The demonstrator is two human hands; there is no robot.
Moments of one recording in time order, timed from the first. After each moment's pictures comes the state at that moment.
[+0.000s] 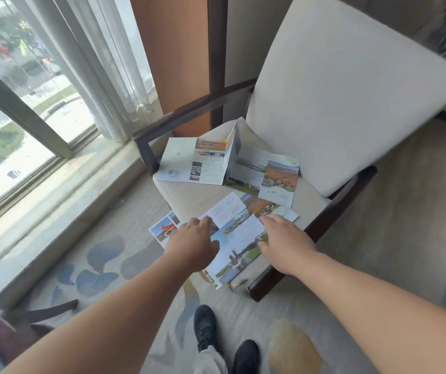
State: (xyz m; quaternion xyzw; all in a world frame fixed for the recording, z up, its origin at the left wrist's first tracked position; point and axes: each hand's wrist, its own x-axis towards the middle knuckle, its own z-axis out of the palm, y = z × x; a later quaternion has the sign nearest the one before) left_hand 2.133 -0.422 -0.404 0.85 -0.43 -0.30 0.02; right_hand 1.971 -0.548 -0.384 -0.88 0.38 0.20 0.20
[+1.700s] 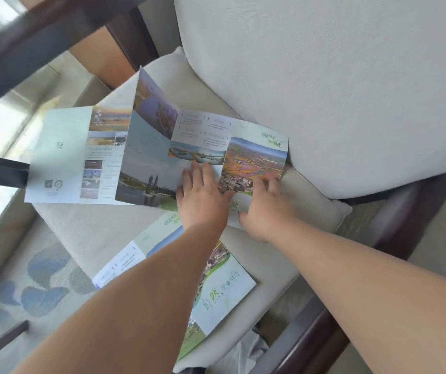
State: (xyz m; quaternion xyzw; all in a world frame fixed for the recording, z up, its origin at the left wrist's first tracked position) left_hand 2.111 -0.741 -0.666 0.91 -0.36 -0.22 0.02; right_hand 2.009 -0.810 -0.634 -0.76 0.51 0.26 0.32
